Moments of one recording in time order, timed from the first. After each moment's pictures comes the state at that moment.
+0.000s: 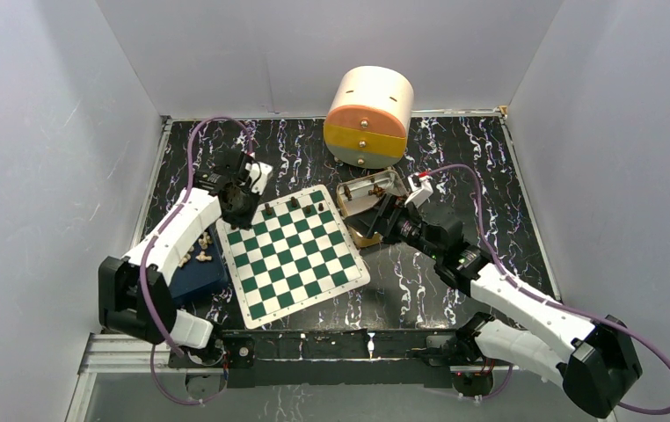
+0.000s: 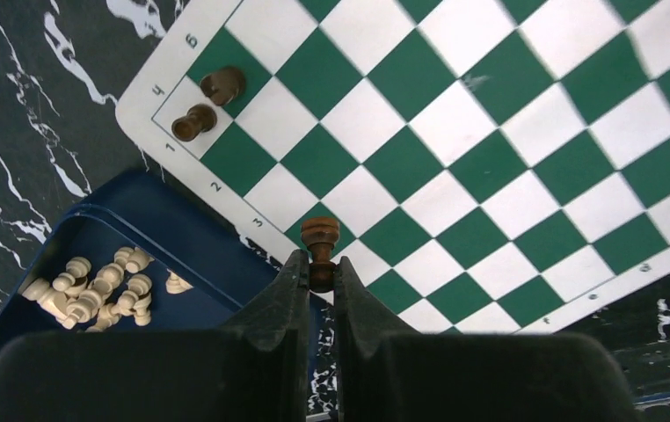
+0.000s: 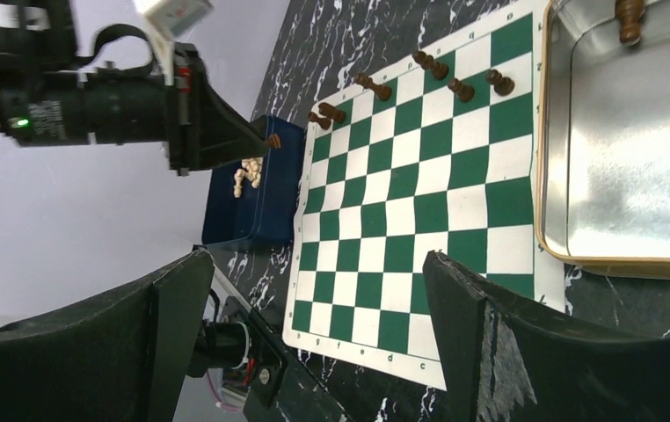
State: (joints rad) left arm -0.34 1.40 1.17 -0.92 -0.03 0.11; right arm 0.72 0.96 0.57 0.16 -0.14 0.88
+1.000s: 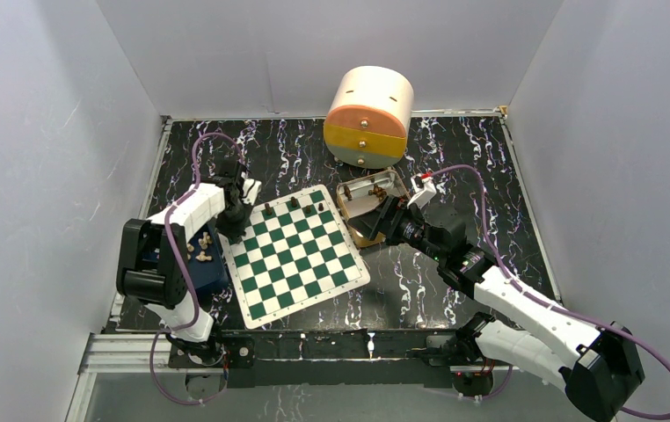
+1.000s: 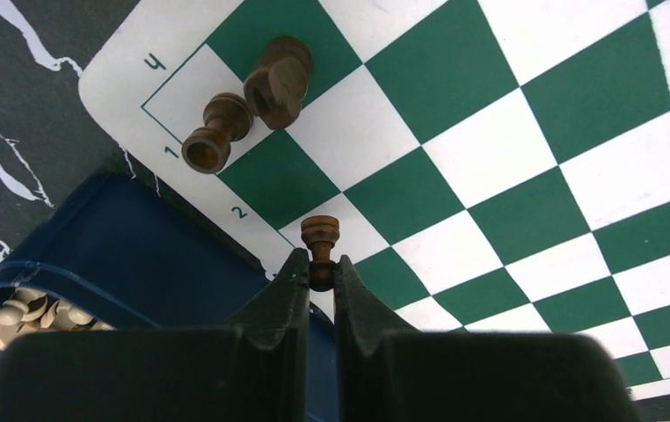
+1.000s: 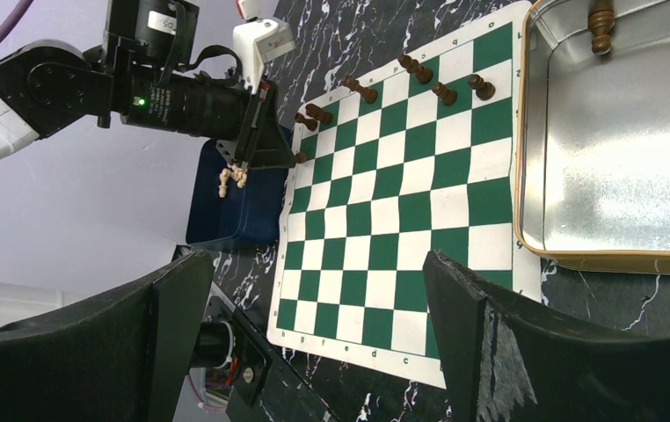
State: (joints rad) left arm -0.18 1.63 1.06 -0.81 -0.07 0.14; right arm 0.72 0.91 0.57 0.11 -0.12 0.83
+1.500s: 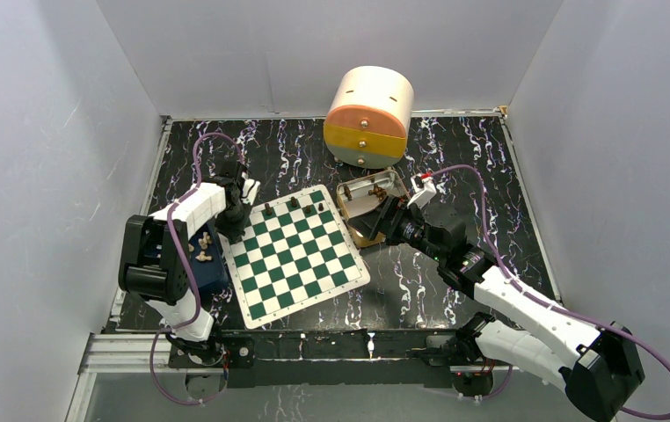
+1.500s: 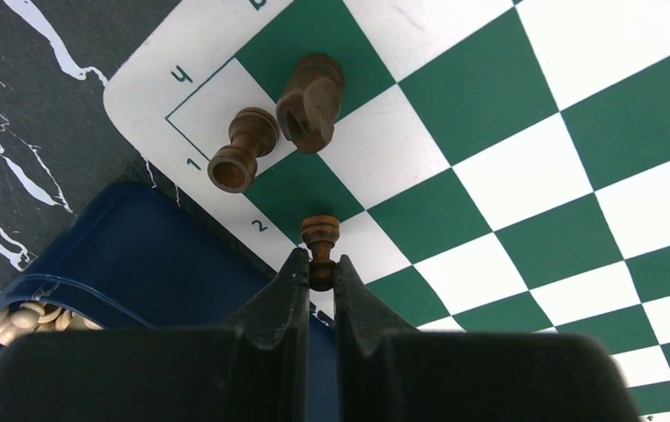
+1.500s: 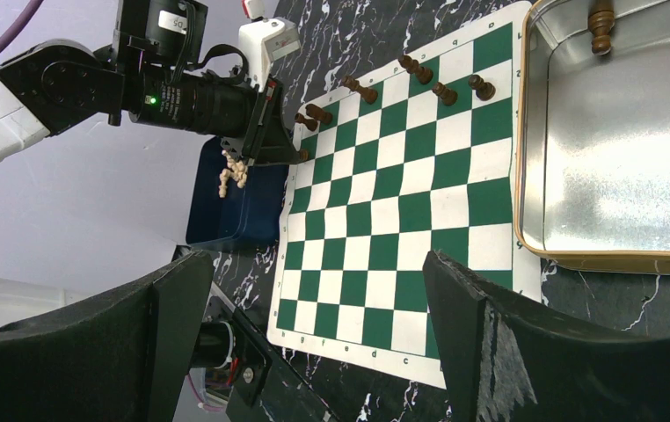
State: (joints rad) left arm -0.17 1.66 1.06 -0.78 -0.11 0.14; right arm 0.72 0.91 0.57 0.11 -0.12 0.83
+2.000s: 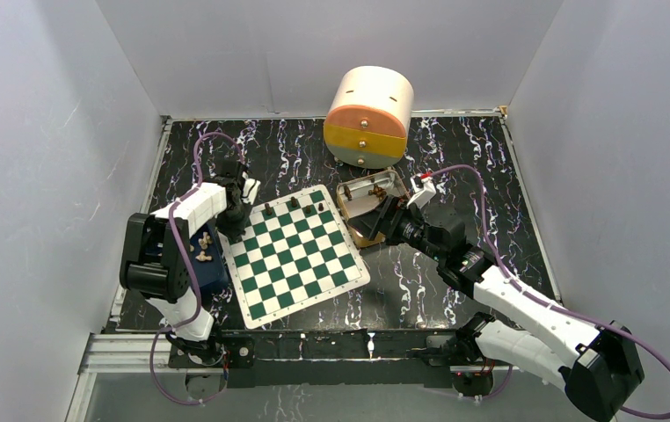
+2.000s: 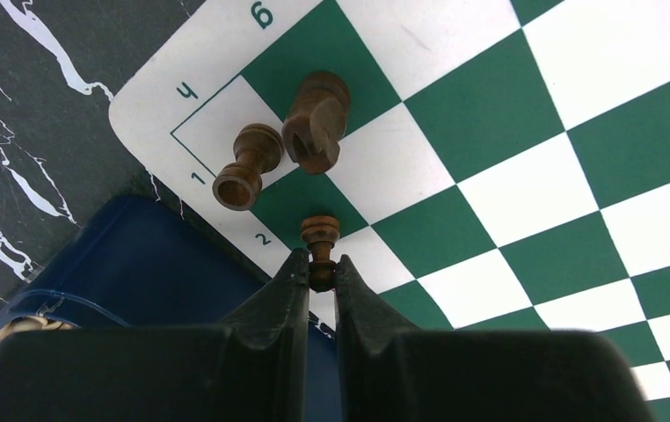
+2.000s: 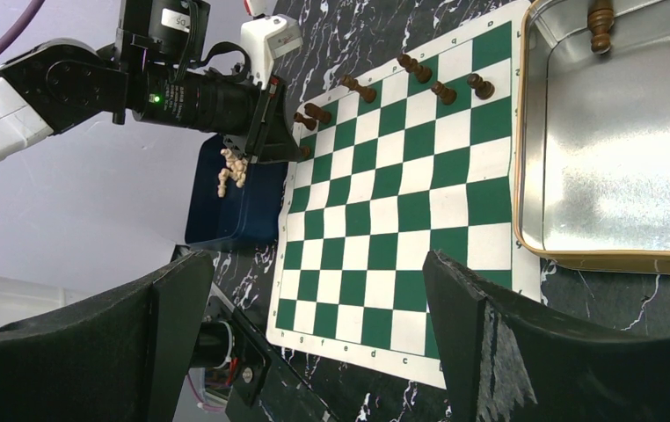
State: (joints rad) left arm -0.17 1.67 1.06 -0.75 -0.12 0.14; right arm 0.72 0.91 0.57 0.11 -0.12 0.83
